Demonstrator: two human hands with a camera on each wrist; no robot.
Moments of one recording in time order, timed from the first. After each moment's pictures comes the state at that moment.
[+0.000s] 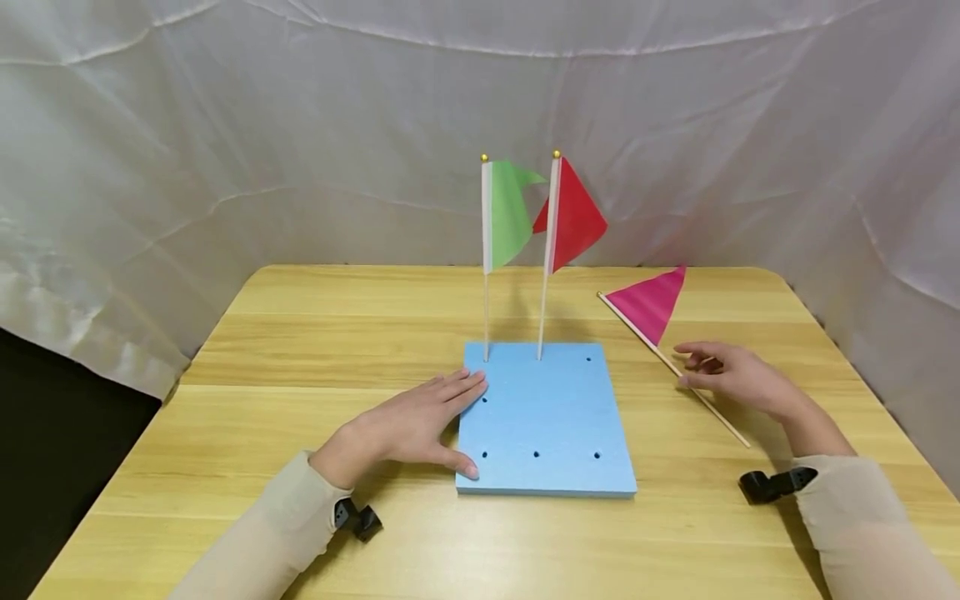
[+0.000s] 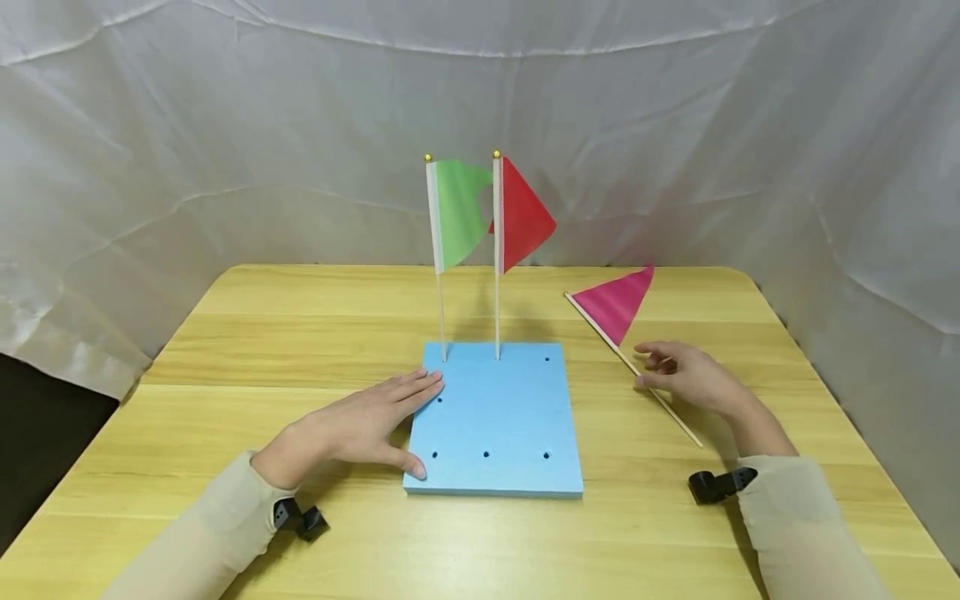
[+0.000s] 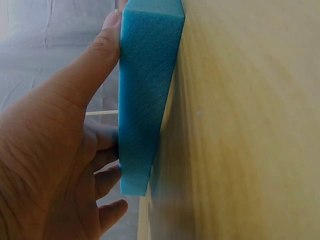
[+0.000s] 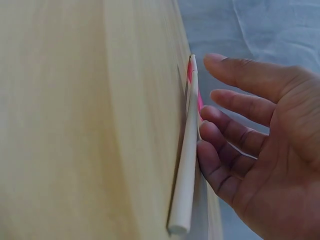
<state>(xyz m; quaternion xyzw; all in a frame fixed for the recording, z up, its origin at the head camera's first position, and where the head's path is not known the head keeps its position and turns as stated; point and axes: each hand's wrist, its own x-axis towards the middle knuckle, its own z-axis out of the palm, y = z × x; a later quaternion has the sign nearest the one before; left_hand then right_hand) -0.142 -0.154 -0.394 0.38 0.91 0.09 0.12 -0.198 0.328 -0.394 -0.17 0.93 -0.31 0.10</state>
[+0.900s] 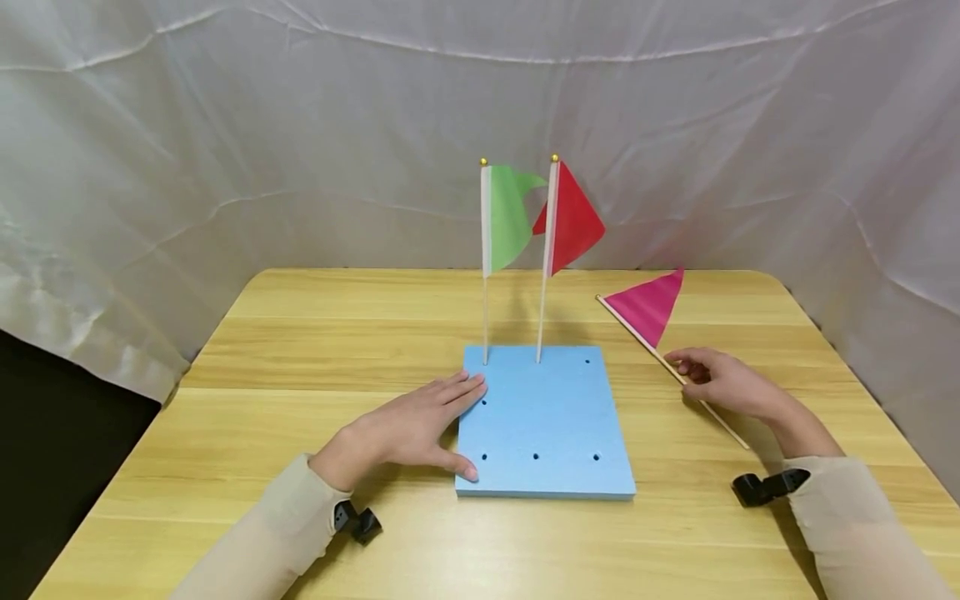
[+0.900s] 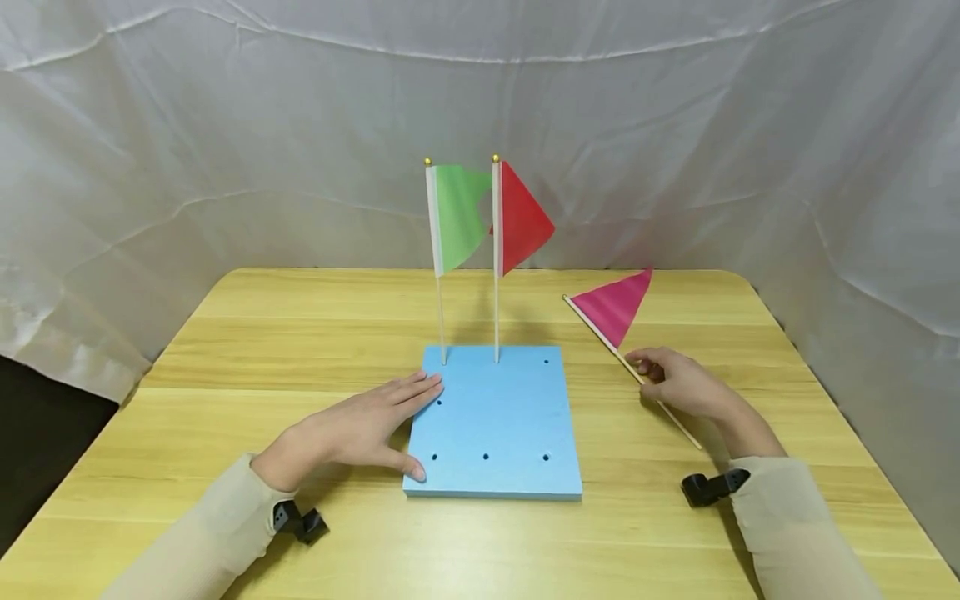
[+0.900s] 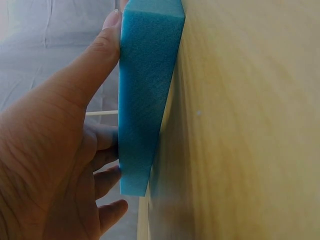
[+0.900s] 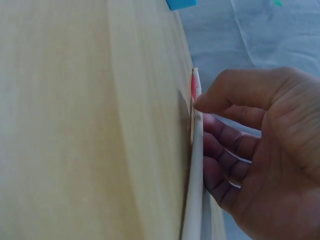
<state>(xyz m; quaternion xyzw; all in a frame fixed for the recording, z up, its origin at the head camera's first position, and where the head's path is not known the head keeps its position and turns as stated) -0.142 -0.153 -0.394 0.38 0.91 0.08 0.13 -0.197 0.316 -0.401 -0.20 0.92 -0.32 0.11</state>
